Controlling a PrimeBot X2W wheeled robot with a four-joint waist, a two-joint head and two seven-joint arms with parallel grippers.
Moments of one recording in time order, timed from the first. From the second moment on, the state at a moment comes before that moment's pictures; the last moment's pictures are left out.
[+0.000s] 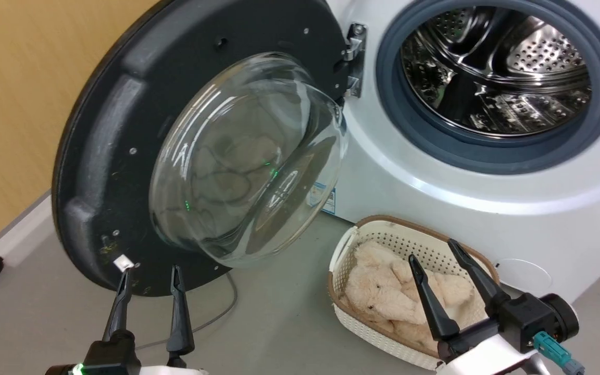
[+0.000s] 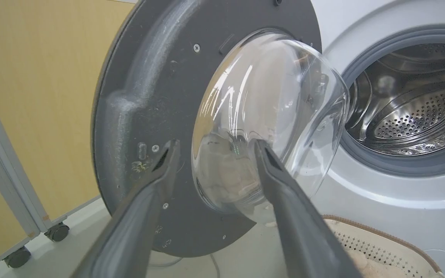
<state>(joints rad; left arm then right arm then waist) 0.14 0.05 -0.07 -0.15 -0.06 0.16 -0.21 -0.03 -0.06 0.17 0.04 0.04 0.13 -0.21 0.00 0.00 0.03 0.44</state>
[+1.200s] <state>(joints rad) 0.19 0.05 -0.12 -0.23 -0.08 0.23 -0.26 -0.03 -0.08 0.21 0.03 0.08 0.13 -0.26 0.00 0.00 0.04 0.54</state>
